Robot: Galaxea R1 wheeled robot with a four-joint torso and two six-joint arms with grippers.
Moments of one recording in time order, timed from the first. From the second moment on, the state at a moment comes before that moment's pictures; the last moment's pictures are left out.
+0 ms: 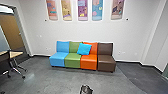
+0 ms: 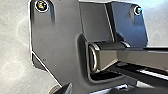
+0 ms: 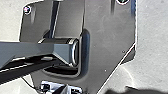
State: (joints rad) left arm 1.52 3.00 -2.65 0.01 0.08 0.03; right arm -1.60 2.96 -2.65 0.00 0.00 -0.03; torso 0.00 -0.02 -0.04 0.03
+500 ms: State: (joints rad) left arm 1.52 2.96 -2.65 0.01 0.08 0.03; right arm -1.61 2.92 -2.64 0.00 0.00 -0.03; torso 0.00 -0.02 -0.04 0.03
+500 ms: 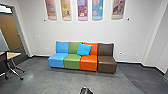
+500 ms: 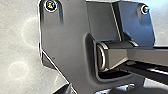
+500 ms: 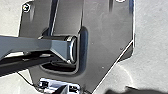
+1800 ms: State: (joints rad) left arm 1.53 2.99 -2.69 0.01 0.08 0.03; right arm -1.61 2.90 -2.64 0.00 0.01 -0.03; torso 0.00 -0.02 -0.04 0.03
